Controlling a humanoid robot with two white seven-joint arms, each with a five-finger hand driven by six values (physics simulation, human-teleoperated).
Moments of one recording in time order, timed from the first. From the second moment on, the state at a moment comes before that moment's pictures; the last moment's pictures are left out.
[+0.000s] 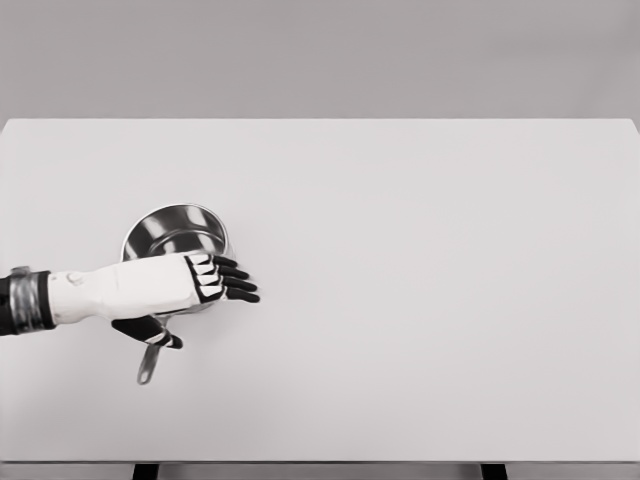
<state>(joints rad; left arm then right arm) -0.40 1.04 -0.74 -1.80 -0.18 -0.61 -0.31 0.06 0.00 -0.08 0.05 -0.27 -0.07 0.21</state>
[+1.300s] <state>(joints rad) -0.40 1.16 -0.68 -1.79 -0.23 -0.61 -0.31 0.06 0.00 -0.08 0.05 -0.27 -0.07 0.21</state>
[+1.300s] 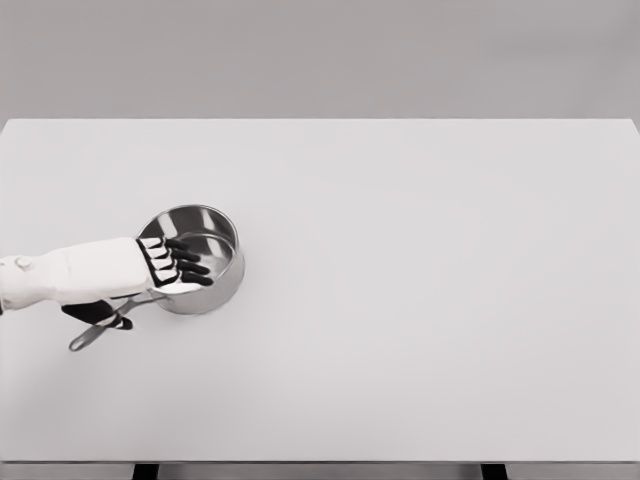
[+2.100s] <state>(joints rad) -0.40 1.19 -0.65 -1.73 -0.28 -0.61 -0.31 0.06 0.00 -0.08 0.05 -0.27 -0.07 0.21</state>
